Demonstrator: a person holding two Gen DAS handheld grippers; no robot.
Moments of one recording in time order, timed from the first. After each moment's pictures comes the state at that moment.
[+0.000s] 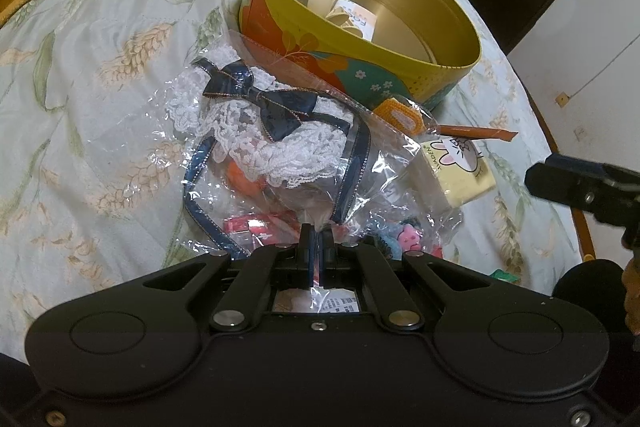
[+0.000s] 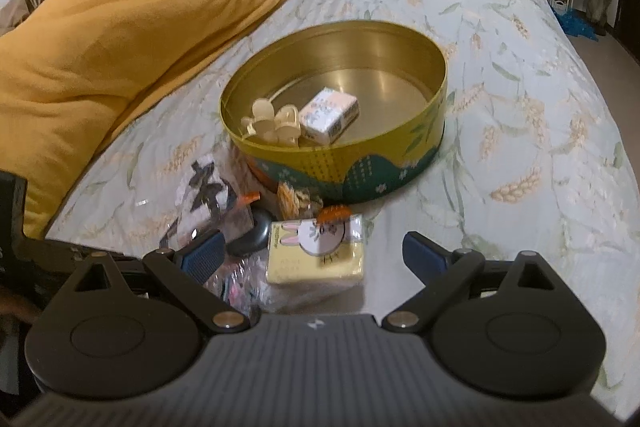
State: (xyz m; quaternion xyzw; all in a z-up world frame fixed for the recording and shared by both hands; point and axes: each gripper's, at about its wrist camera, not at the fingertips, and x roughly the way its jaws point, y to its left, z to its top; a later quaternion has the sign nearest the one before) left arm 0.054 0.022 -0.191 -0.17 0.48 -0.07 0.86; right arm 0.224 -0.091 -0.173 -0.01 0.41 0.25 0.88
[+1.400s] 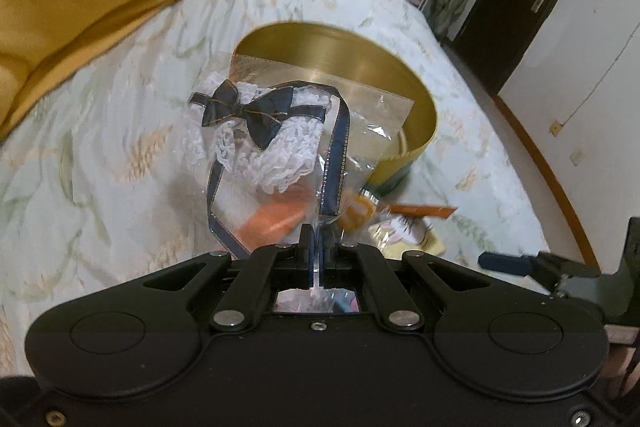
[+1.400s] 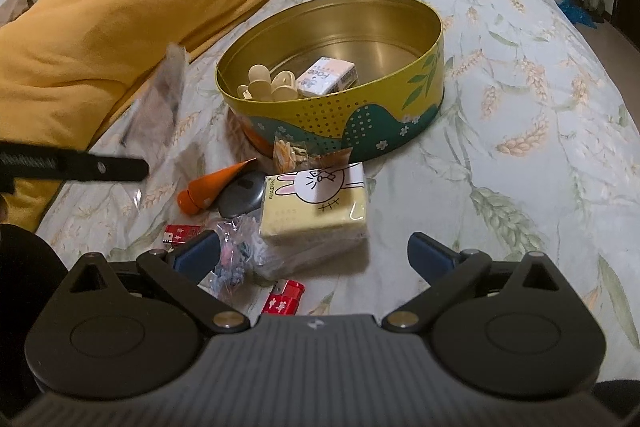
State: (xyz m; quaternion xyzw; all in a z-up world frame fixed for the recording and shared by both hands) left arm 0.047 0.014 -0.110 -0.14 0.40 -0.06 0.90; right arm 0.204 -0.099 -0.207 0.00 0.41 0.25 0.88
